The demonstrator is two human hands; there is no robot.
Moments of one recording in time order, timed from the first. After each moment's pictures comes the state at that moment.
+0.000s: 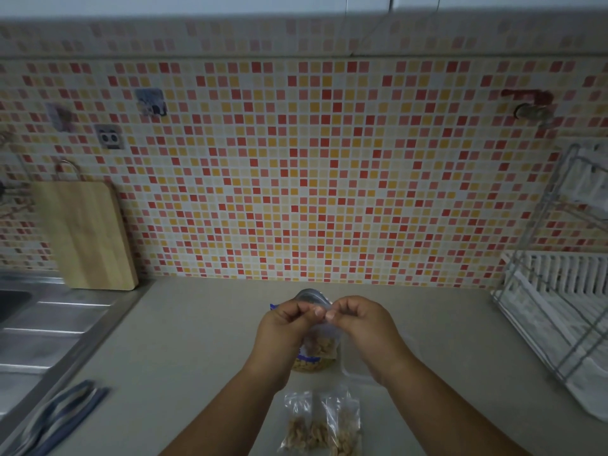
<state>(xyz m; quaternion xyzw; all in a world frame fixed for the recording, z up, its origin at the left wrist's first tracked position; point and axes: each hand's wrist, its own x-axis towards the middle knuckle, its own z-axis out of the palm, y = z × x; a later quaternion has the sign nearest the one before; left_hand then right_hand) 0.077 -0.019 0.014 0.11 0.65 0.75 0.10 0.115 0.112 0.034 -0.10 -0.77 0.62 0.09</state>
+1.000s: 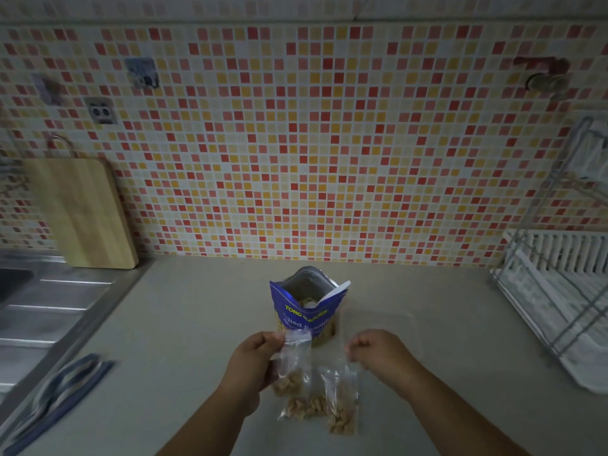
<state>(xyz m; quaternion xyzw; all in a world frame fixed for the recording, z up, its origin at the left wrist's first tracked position) 0.088 -0.061 -0.064 -0.09 0.64 0.74 0.19 0.129 0.151 -0.047 -0.16 -0.88 0.44 -0.08</state>
